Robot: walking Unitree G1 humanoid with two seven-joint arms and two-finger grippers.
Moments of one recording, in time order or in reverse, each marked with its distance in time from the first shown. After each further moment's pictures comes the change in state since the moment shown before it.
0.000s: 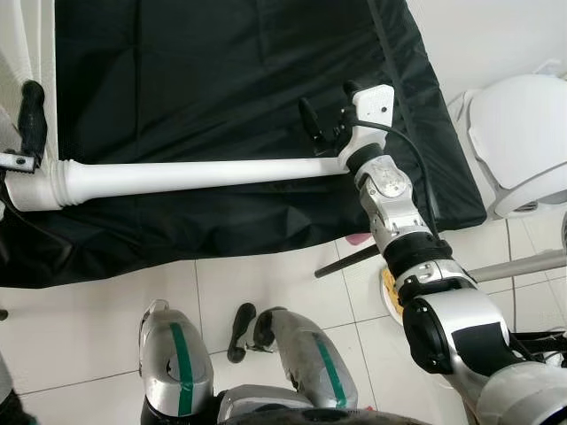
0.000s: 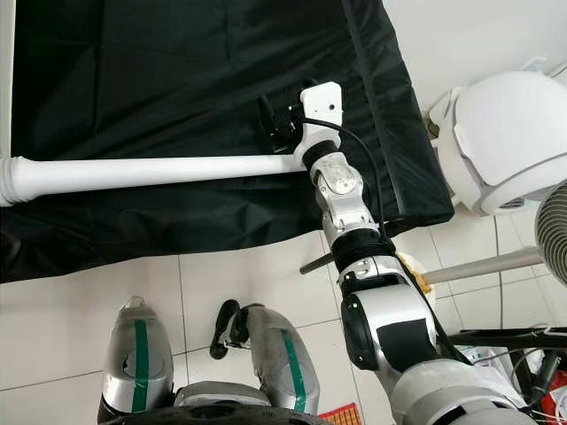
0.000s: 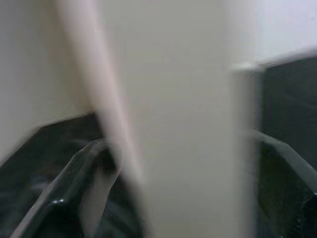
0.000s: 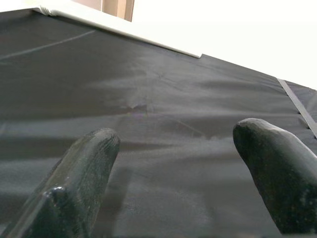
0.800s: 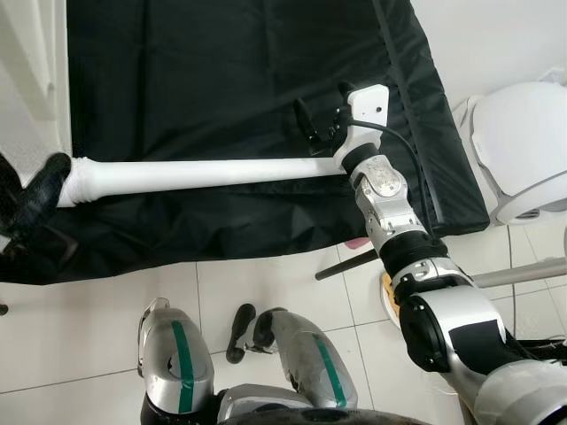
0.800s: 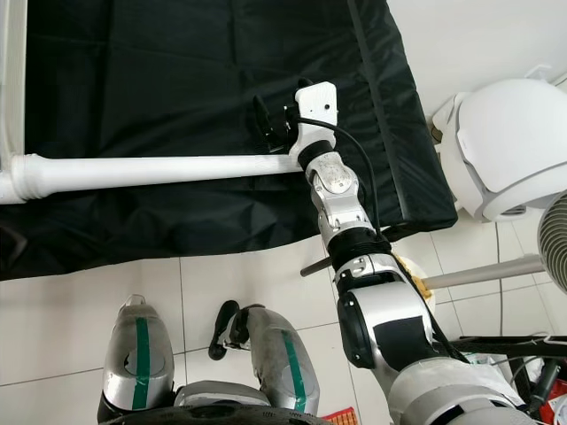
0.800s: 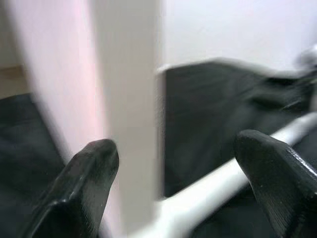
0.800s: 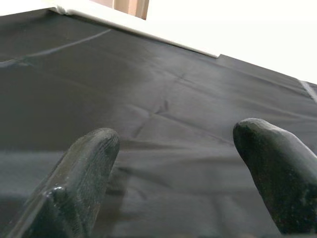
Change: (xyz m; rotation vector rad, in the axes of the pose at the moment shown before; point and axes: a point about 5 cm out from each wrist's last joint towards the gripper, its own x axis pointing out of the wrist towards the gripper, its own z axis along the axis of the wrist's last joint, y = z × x) left arm -0.040 -0.010 0.028 -0.230 -0.005 -0.434; right arm 0.004 0.009 -0.001 0.020 0.004 0.017
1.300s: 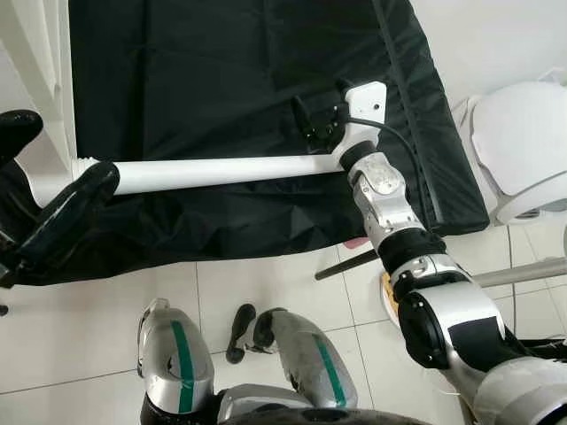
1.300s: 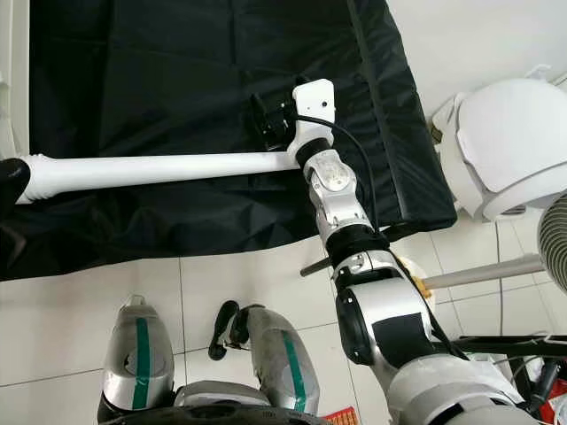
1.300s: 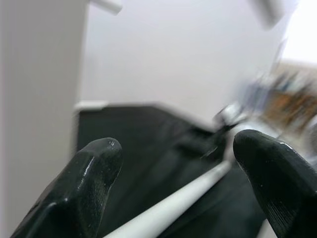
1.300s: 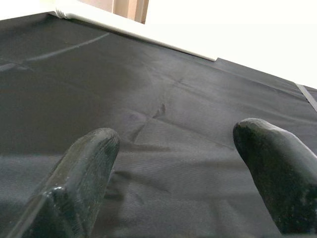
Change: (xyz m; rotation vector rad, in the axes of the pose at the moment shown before) left arm 0.000 -0.017 0.015 -0.221 -0.202 -0.199; right arm 0.002 0.000 0.002 -0.004 -0.011 0.001
